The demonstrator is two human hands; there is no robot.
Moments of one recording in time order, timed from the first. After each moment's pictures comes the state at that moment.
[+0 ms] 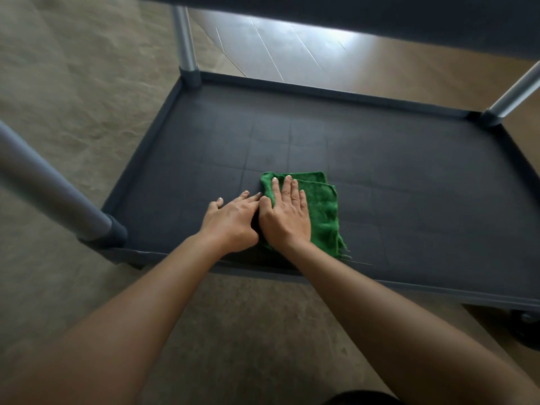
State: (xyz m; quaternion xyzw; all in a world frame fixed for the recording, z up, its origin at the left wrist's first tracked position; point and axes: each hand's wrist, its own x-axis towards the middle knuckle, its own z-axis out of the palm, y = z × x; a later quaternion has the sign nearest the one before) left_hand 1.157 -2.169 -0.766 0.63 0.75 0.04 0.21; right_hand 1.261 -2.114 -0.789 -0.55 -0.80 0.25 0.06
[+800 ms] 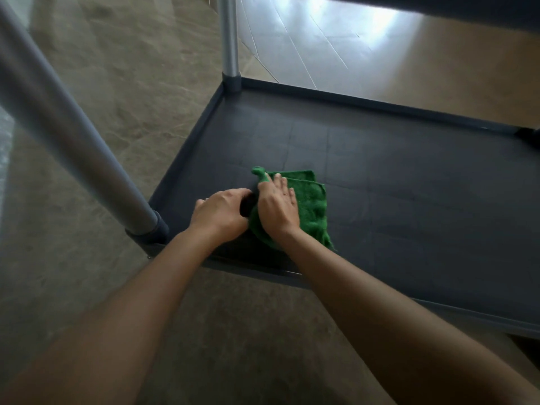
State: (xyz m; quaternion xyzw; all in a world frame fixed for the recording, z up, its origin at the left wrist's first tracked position) left_hand 1.095 -2.198 -0.747 0.52 0.82 0.13 0.19; right_hand 1.185 -2.126 -0.774 -0.50 -0.75 0.41 0.13
